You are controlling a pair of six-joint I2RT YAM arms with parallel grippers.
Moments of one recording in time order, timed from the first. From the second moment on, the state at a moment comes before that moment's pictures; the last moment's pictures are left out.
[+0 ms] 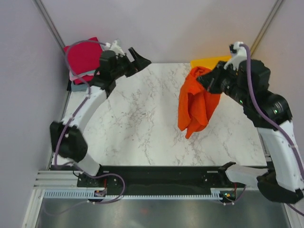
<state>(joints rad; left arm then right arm) -0.32 1.77 1.51 -0.02 0.32 -0.78 0.50 1.07 1.69 -0.89 0.10 0.48</state>
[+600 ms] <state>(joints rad) -0.07 0.84 1.19 -0.50 0.21 -0.33 0.51 0.86 1.02 -0.29 -0.08 0.60</state>
